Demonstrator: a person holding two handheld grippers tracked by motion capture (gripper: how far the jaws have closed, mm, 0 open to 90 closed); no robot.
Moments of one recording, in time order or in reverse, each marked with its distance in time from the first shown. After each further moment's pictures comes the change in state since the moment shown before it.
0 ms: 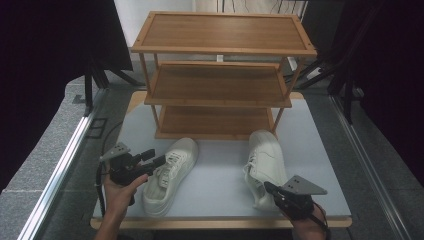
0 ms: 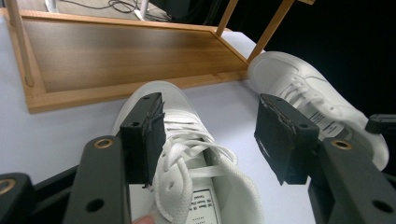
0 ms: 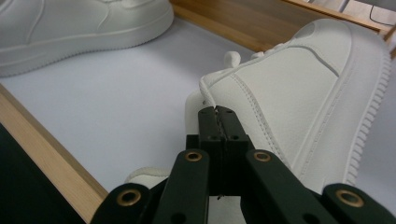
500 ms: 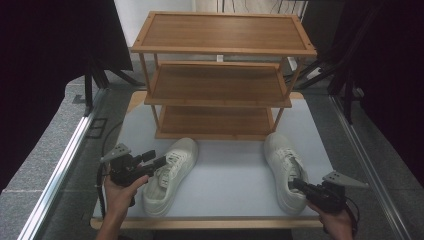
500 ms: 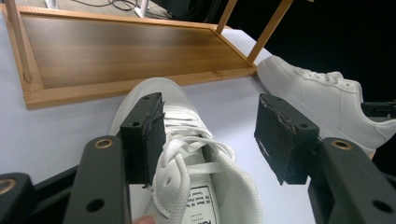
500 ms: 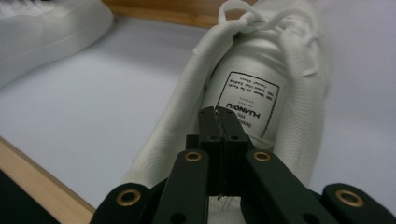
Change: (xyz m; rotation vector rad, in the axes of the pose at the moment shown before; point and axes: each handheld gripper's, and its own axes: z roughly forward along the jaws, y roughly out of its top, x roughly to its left) left arm -0.002 -0.003 0.002 0.007 0.000 -0.001; right arm -0.083 -0.041 -0.023 -0.019 0.043 0.308
